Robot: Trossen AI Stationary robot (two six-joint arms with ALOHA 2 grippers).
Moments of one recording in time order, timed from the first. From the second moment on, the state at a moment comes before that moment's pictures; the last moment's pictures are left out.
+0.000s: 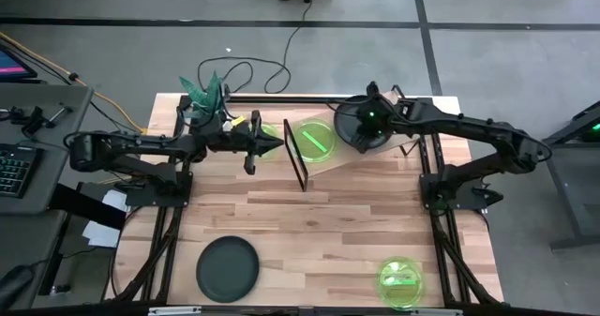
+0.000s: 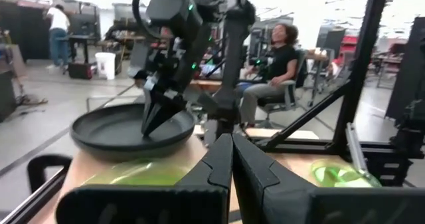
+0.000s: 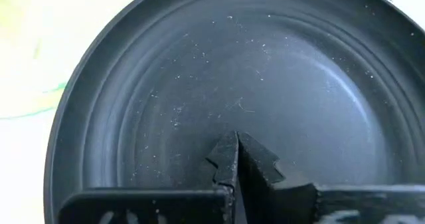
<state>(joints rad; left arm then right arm) 0.31 1.20 0.50 0.80 0.34 -0.08 -0.42 1.29 1.05 -0.75 0.18 0.18</state>
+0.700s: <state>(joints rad) 0.37 1.20 0.50 0.74 0.32 -0.08 -0.43 1.26 1.13 -0.85 0.18 0.20</state>
